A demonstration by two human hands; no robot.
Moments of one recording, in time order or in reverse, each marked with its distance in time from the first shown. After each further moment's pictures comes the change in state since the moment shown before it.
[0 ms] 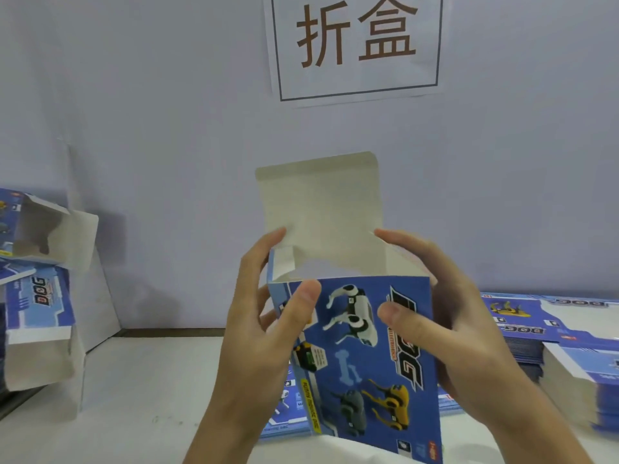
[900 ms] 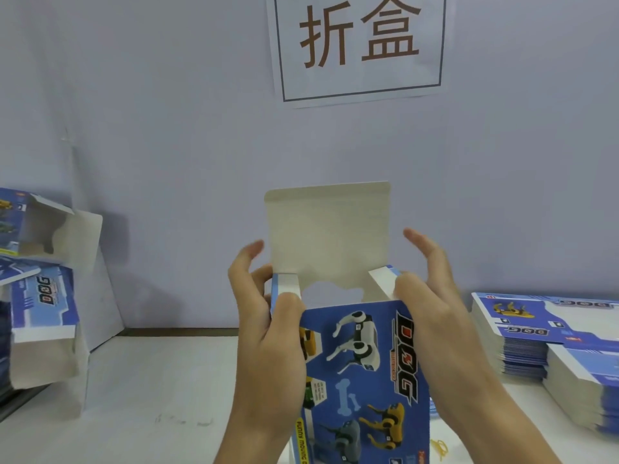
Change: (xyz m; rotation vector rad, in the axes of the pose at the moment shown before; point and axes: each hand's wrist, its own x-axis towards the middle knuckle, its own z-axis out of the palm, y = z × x) left_hand -0.004 -0.003 0.017 -0.082 0.199 -0.078; right_hand 0.008 -0.001 0.026 -0.136 0.257 0.251
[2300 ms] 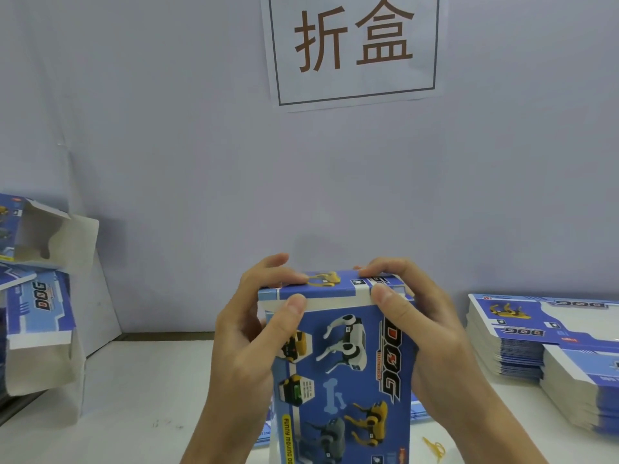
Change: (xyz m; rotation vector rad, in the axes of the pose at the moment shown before) left_hand 0.006 -0.001 -0.023 -0.160 -0.194 0.012; right_hand 0.003 0.018 -0.008 0.253 -0.167 -0.121
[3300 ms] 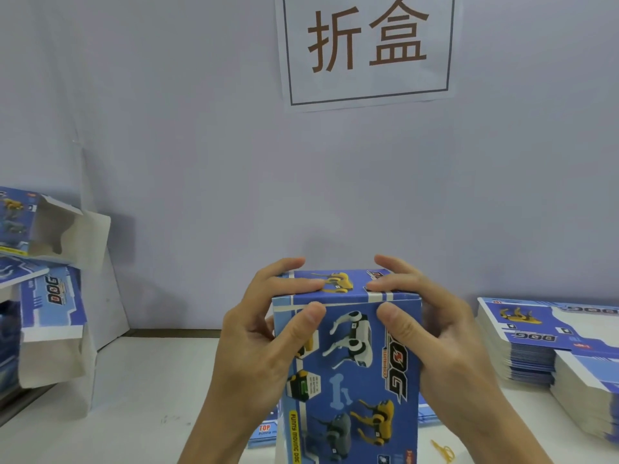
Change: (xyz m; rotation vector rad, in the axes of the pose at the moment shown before) left_hand 0.003 0.006 -0.007 0.129 -0.057 0.025; right_hand -0.003 0.009 -0.001 -0.013 0.037 -0.052
